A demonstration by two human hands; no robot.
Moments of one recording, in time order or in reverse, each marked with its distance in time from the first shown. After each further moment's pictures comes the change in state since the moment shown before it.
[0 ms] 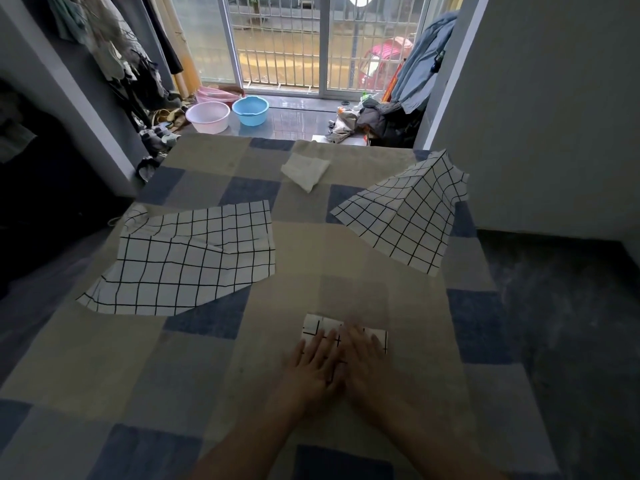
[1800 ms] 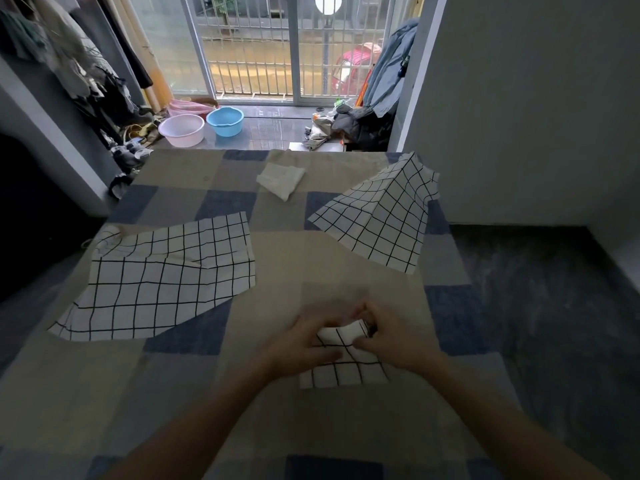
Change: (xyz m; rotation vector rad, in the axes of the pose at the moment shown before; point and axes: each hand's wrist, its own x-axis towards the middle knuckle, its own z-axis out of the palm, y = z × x) left_hand 0.011 0.008 -0.126 -0.629 -0.068 0.188; right_hand 0.006 0.033 -0.123 0.762 -0.043 0.138
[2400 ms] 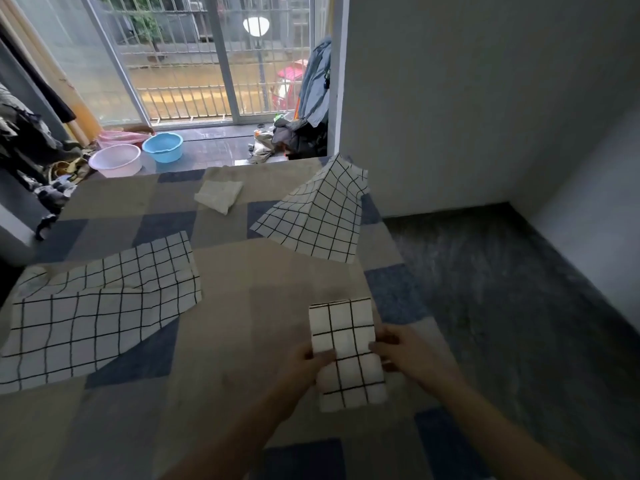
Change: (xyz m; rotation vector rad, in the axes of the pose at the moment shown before) left_hand -0.005 0.063 0.100 -0.791 0.051 -0.394; right_hand -0.105 0.071 -0.033 0.401 0.239 0.379
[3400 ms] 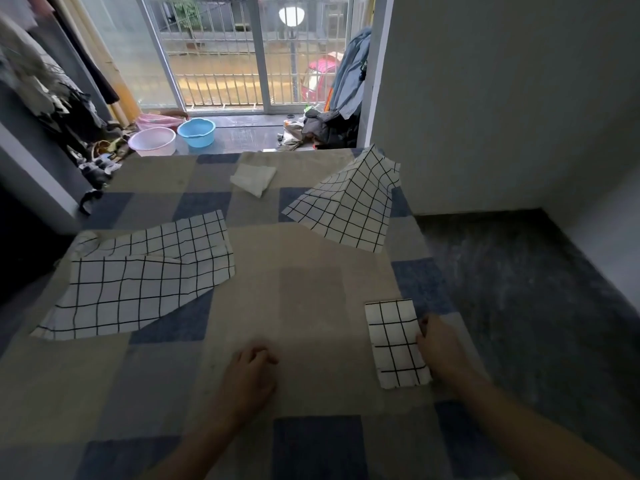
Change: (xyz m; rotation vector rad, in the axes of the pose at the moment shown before) left_hand -0.024 -0.106 -0.131 0.985 0.373 0.359; right_hand 0.050 0.060 -0.002 -0.669 0.394 -0.009
